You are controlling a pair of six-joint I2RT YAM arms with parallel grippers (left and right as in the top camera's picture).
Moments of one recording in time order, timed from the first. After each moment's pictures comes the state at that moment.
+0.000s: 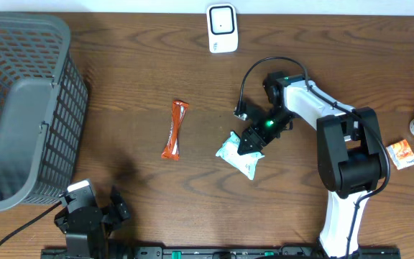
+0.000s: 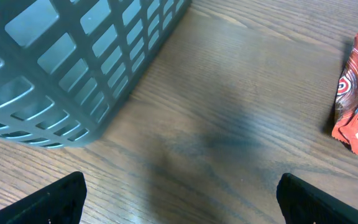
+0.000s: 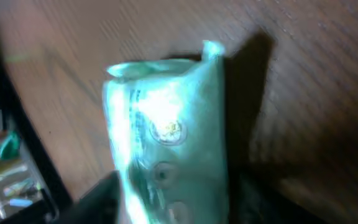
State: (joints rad) left arm -0.10 0.06 0.45 -1.10 -0.32 -0.31; right arm 0.27 2.14 1.40 -1.07 -0.62 -0.54
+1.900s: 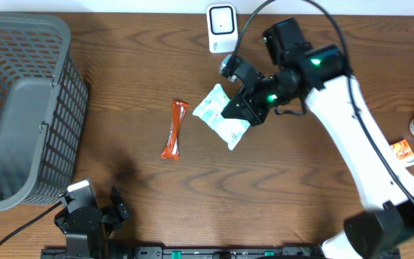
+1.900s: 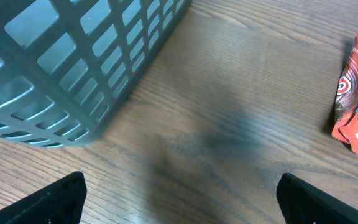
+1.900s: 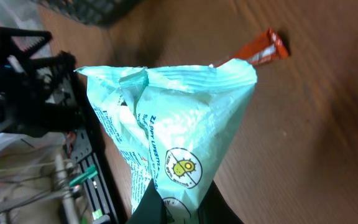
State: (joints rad) left arm -0.10 0.06 0.45 -1.10 -0.32 -0.31; right arm 0.41 1.73 1.77 -1.27 -0.69 -0.41
